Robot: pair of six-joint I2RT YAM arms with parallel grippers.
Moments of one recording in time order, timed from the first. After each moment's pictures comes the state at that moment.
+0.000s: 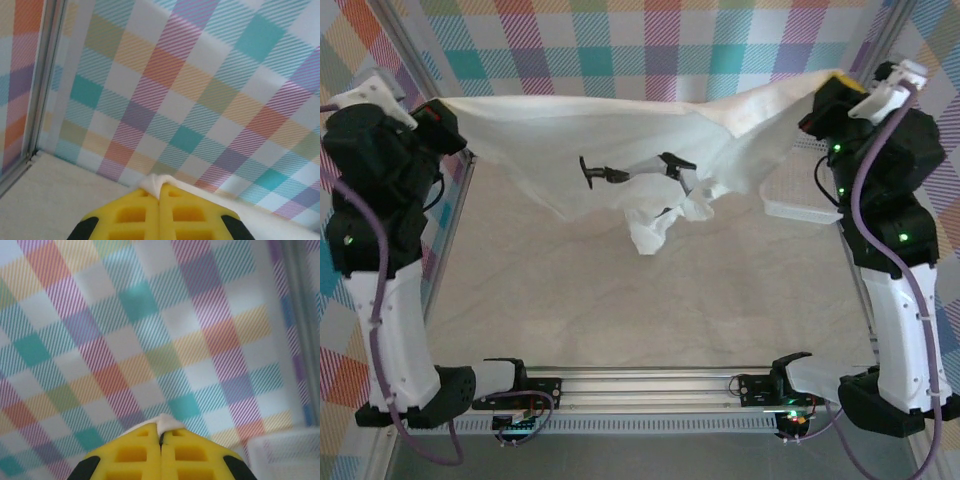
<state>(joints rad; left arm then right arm) -0.02 1.26 2.11 -0.93 -0.10 -0.46 0.30 1.19 1.90 -0.53 0.34 0.31</state>
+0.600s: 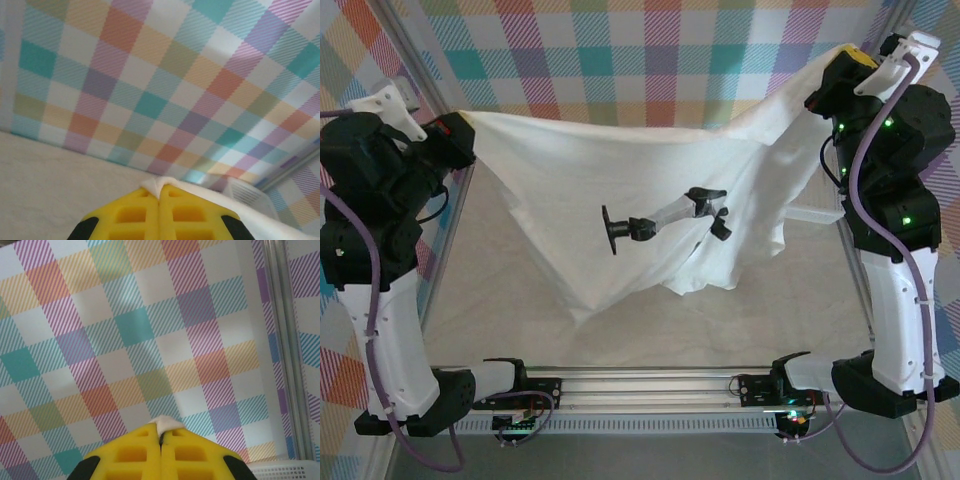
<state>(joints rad) -0.01 1.24 2.08 -1.01 0.13 -0.50 0.30 1.29 2.05 -0.55 0.36 0.22</state>
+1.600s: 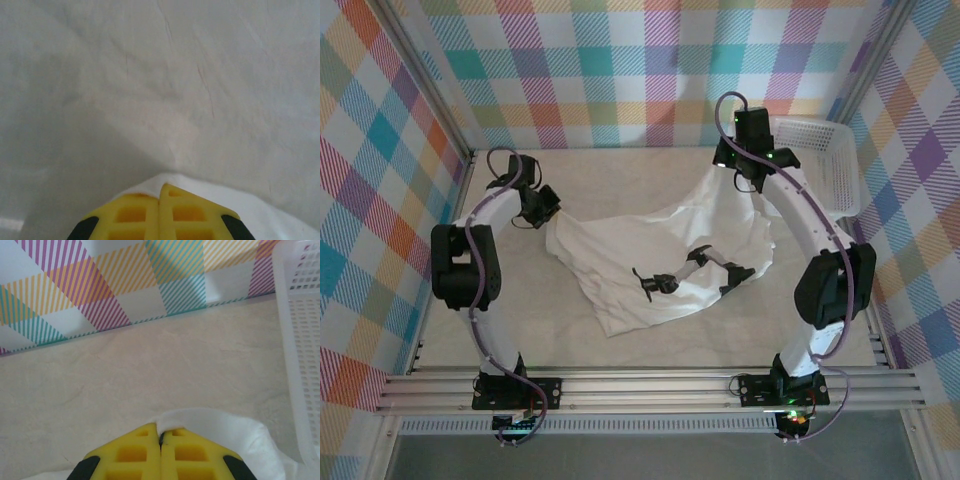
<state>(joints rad) -0.01 1.94 1.45 -0.56 0.20 -0.76 0.27 1.77 1.70 -0.56 0.12 0.38</state>
